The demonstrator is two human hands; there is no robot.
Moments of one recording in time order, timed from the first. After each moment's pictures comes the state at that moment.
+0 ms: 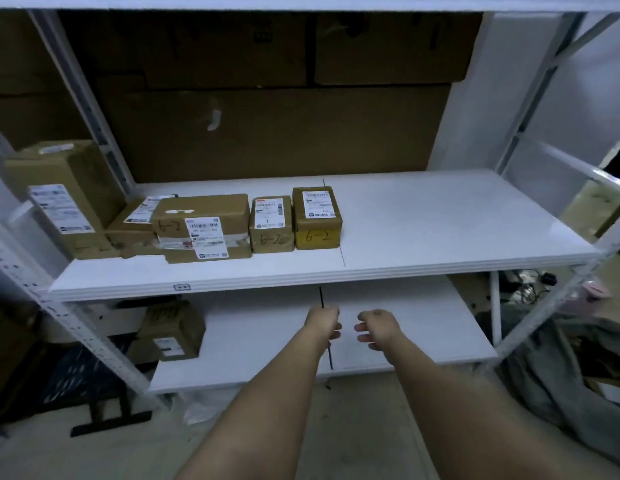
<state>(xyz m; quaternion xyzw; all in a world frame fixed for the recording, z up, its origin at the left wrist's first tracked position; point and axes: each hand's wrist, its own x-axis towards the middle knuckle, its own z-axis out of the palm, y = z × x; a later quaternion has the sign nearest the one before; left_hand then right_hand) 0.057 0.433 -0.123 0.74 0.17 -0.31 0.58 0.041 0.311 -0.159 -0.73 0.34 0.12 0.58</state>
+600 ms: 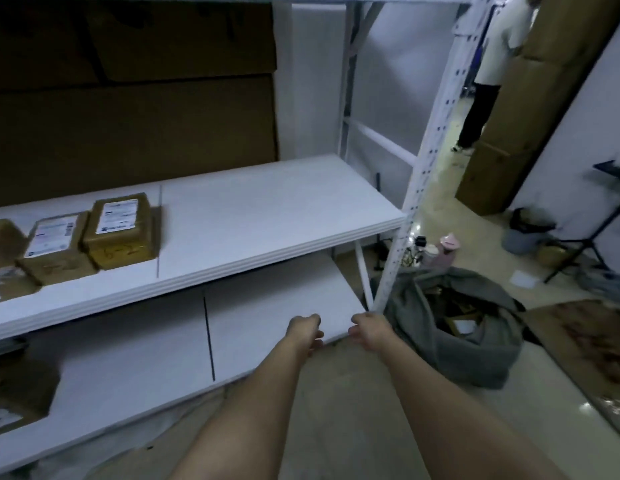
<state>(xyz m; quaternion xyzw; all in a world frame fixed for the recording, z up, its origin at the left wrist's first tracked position) -0.053 0.115 -0.153 0.75 0.09 -0.39 0.52 -0.101 -0.021 -0.184 -0.65 0.44 0.04 0.62</state>
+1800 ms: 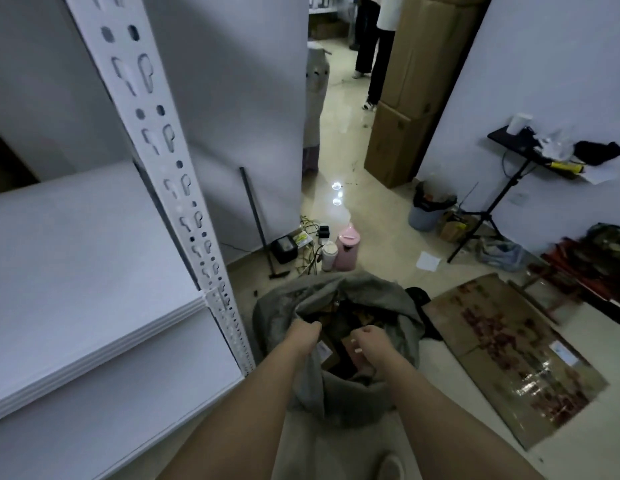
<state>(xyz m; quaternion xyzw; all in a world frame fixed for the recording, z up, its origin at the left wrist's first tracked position) 0.020 -0.446 -0.228 0.77 -0.02 -0.49 0.40 -0.085 -0.554 -0.263 -0.64 0.55 0.05 0.54</state>
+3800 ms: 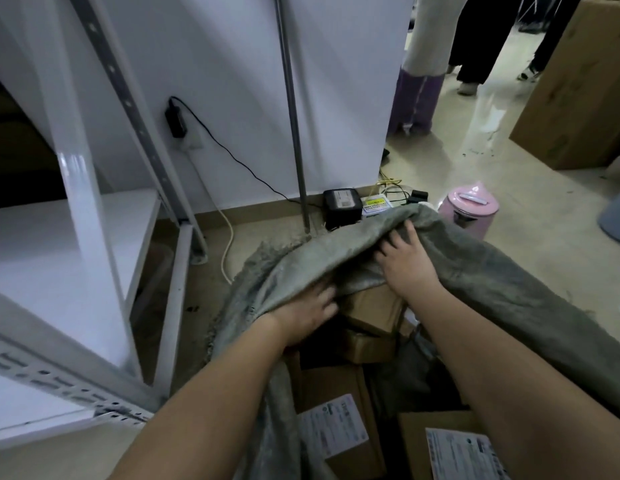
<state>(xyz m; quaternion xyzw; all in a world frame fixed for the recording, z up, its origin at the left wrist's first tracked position) 0.221 -0.646 -0.793 0.90 -0.41 0.01 -0.18 0.202 -0.851 -0.775 -0.96 -0.01 0.04 -0.29</state>
